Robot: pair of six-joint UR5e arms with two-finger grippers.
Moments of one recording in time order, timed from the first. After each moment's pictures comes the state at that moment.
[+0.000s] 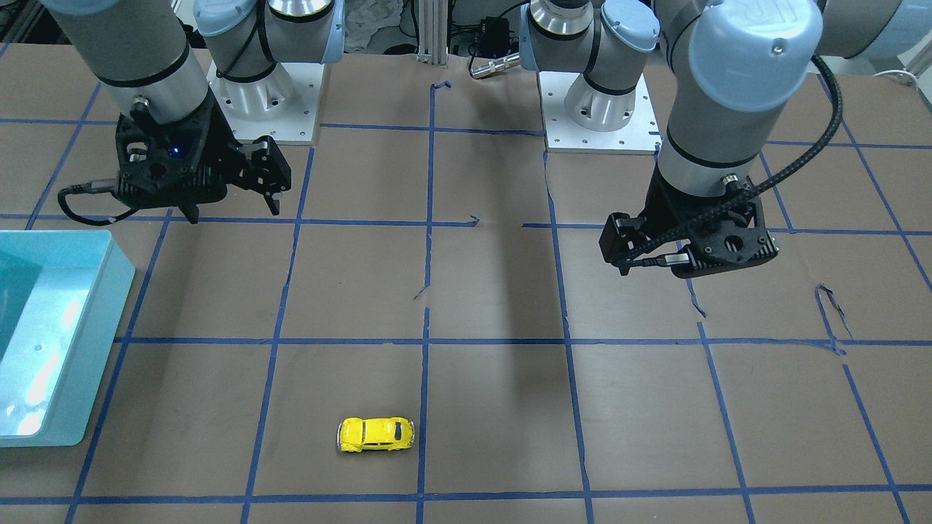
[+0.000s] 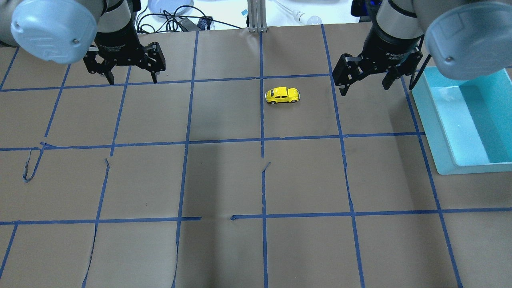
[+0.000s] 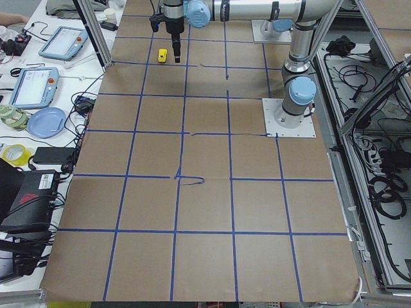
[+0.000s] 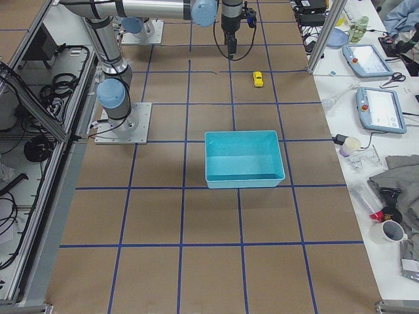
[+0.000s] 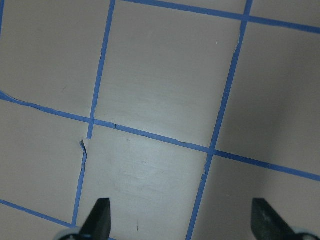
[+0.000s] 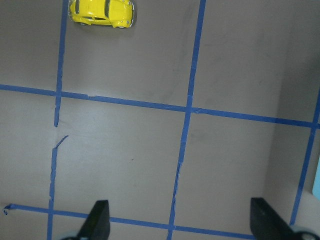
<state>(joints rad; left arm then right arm) -1.59 -1.75 -1.46 -1.50 1.73 -0.11 1.60 -1.50 1.58 -1.67 -1.54 -0.11</state>
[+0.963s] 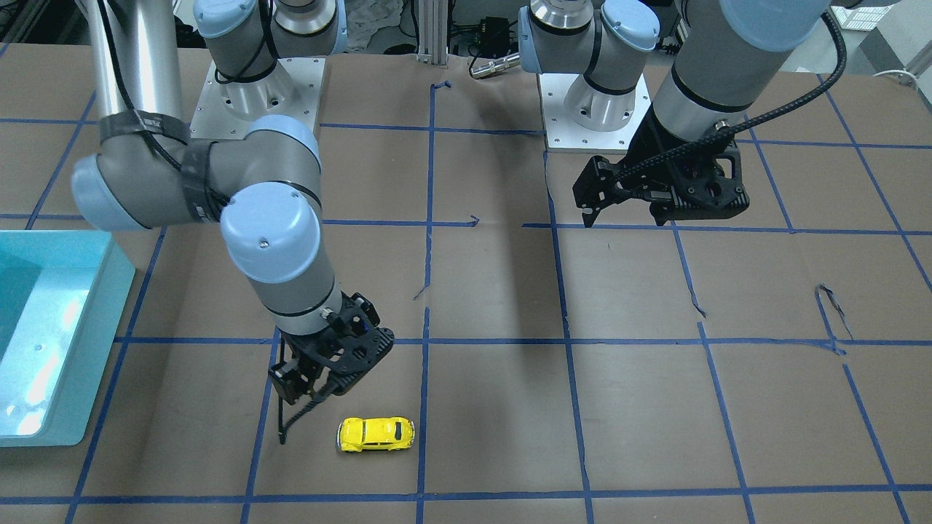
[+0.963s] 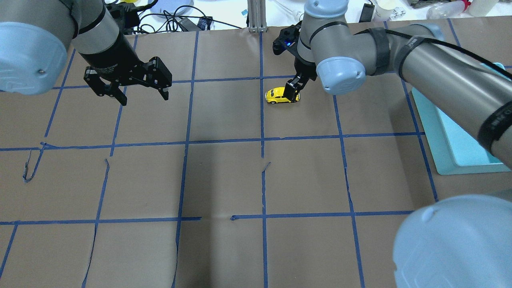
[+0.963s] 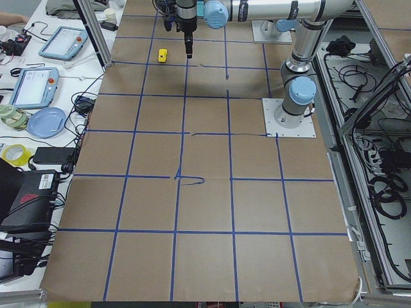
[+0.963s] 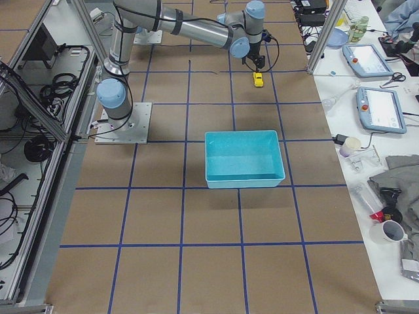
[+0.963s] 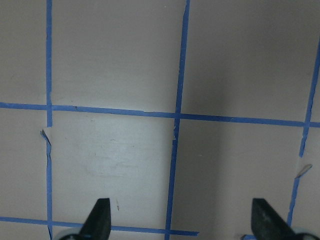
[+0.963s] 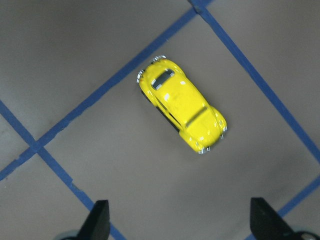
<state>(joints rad) -1.55 -1.61 -1.59 -1.52 1.53 -0.05 1.76 -1.07 1.50 -2.12 -1.55 -0.74</state>
